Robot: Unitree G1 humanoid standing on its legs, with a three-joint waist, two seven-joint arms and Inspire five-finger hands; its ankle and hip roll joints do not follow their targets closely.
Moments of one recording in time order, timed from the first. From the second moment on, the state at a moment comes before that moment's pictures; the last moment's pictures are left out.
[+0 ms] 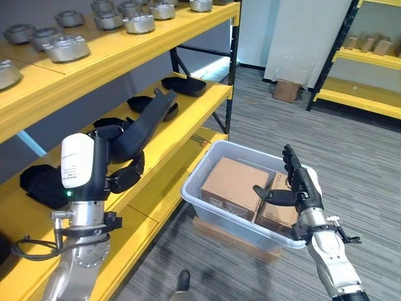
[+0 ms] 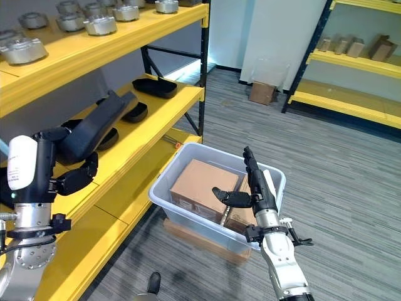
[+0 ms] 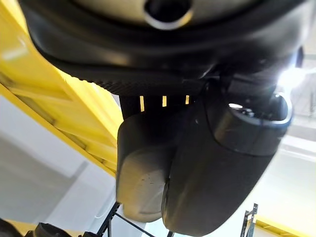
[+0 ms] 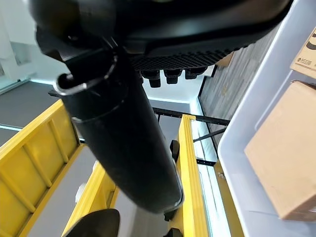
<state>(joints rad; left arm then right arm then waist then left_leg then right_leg) 0.18 0.58 0.16 -0.36 0.47 -0.16 0.40 0.04 -0.38 0.07 0.00 0.17 -0.15 -0.09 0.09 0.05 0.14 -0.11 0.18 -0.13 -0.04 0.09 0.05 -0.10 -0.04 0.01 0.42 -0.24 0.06</state>
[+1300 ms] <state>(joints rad) 0.24 0.73 0.34 -0.38 0.57 -0.19 0.41 0.14 -0.31 -0.01 -0.02 0.16 -0.16 -0.09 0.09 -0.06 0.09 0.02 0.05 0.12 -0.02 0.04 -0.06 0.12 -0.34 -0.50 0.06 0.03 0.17</state>
